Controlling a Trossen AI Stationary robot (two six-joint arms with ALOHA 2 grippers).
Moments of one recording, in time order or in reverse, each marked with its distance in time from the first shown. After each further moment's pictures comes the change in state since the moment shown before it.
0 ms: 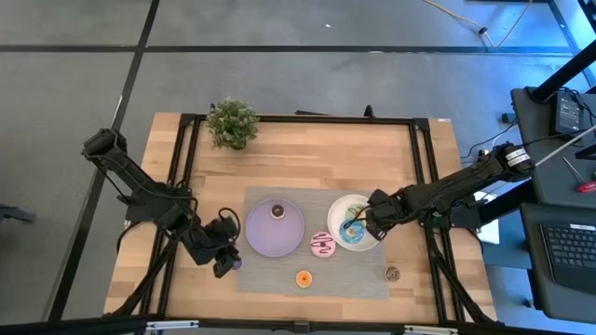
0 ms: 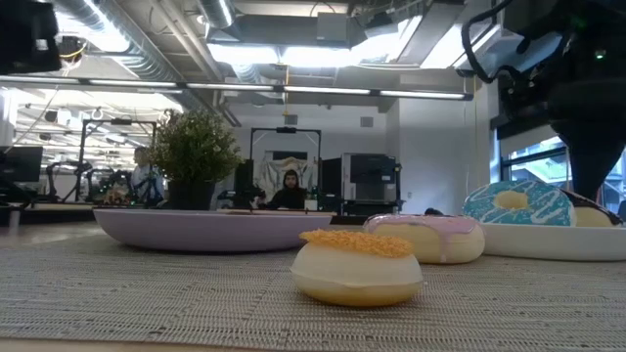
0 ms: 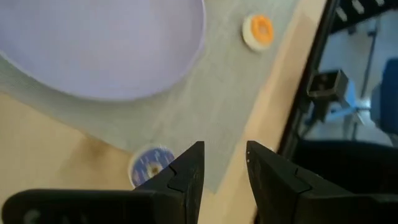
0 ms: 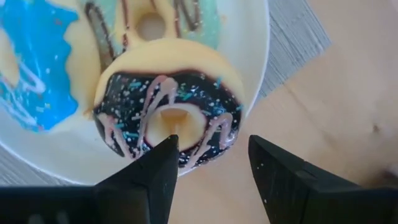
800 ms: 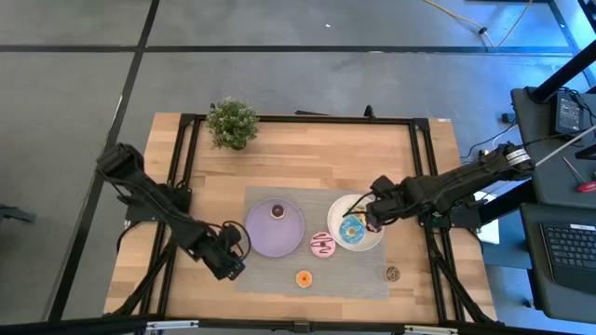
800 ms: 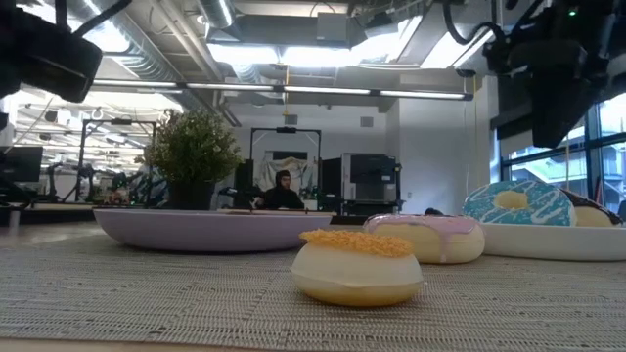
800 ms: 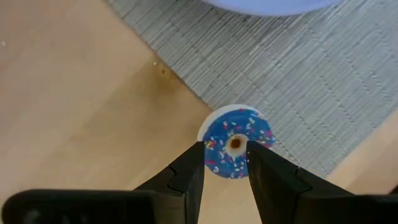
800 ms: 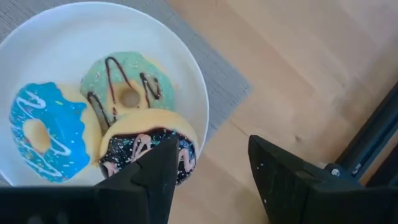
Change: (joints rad) left arm 0.001 0.292 0.001 -0.090 0.091 -0.300; right arm -0.015 0.001 0.215 -0.266 0.186 0.094
